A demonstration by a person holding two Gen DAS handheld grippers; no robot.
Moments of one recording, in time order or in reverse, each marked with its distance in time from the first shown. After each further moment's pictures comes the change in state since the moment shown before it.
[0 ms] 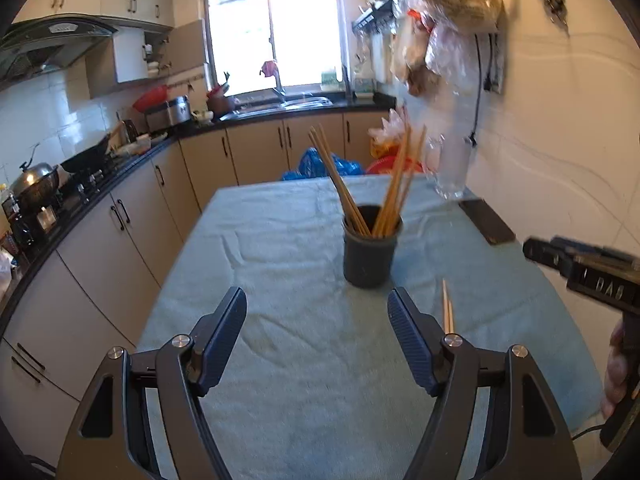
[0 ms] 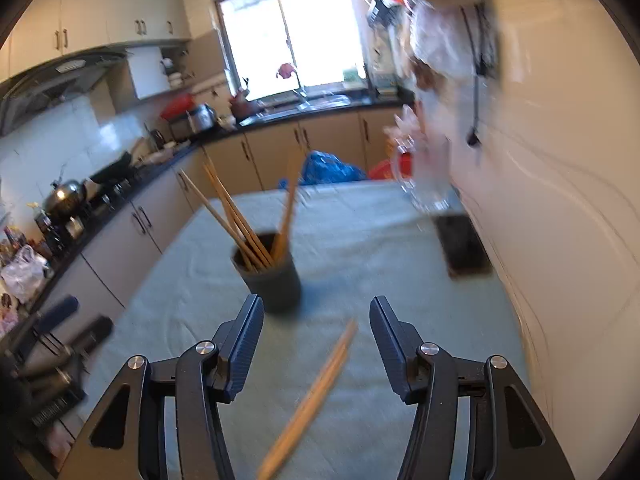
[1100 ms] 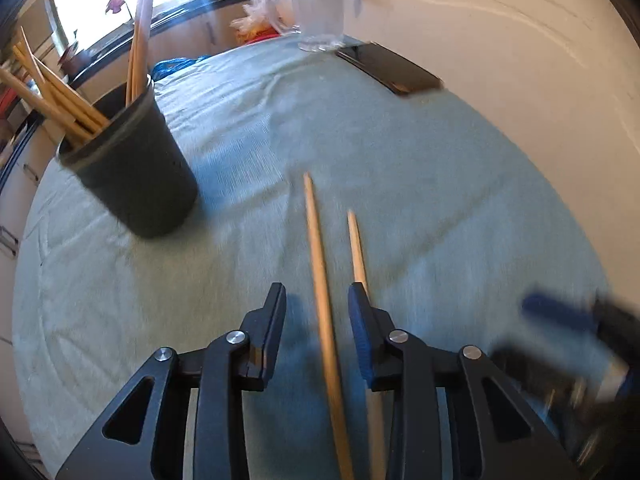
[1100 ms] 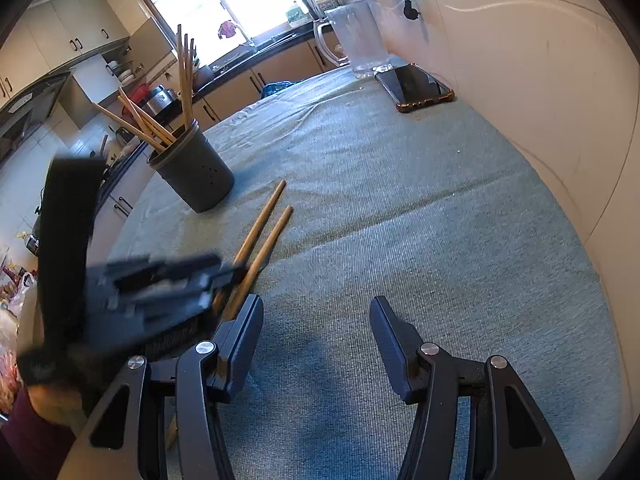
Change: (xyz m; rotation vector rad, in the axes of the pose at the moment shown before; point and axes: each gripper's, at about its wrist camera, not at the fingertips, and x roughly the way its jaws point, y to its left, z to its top) left arm 0.183 -0.148 -0.028 0.271 0.395 -0.286; right arm 0.054 -0.080 -0.106 0.235 0.163 0.053
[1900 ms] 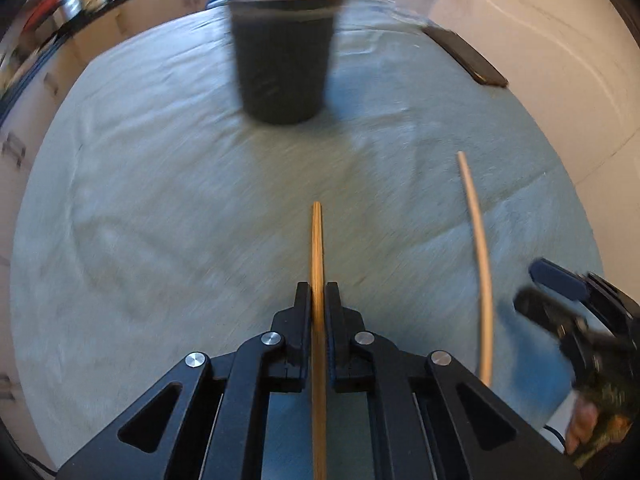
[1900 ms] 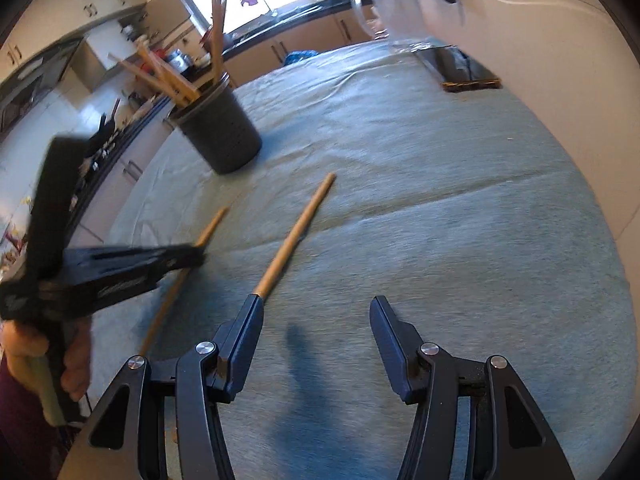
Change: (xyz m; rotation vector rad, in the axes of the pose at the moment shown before) left arm -0.021 0.097 -0.066 -0.226 0.123 -0.037; right arm 0.035 0.043 0.001 -0.095 0.120 0.034
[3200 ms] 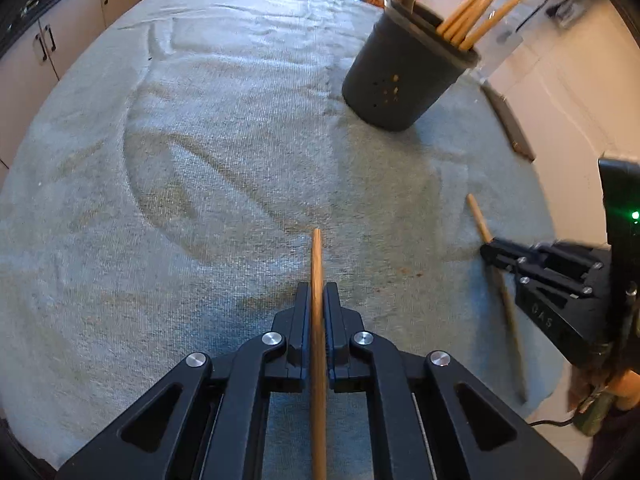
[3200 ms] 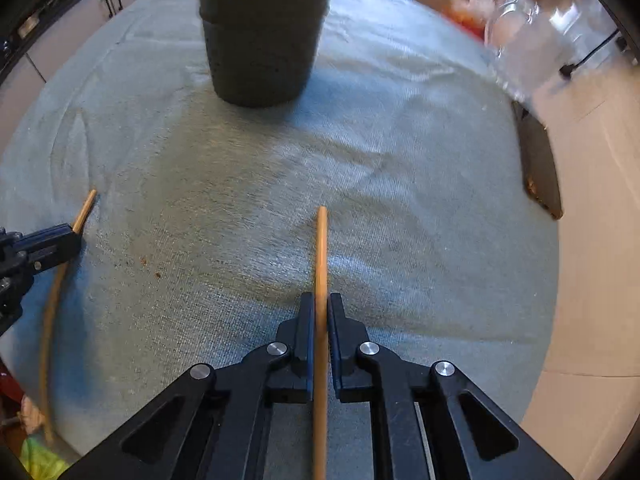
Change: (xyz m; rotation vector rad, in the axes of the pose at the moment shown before) left arm -0.025 0.068 -0.026 -0.297 -0.027 -0.115; right arm 0.084 0.063 0.083 -0.410 0.350 -0.327
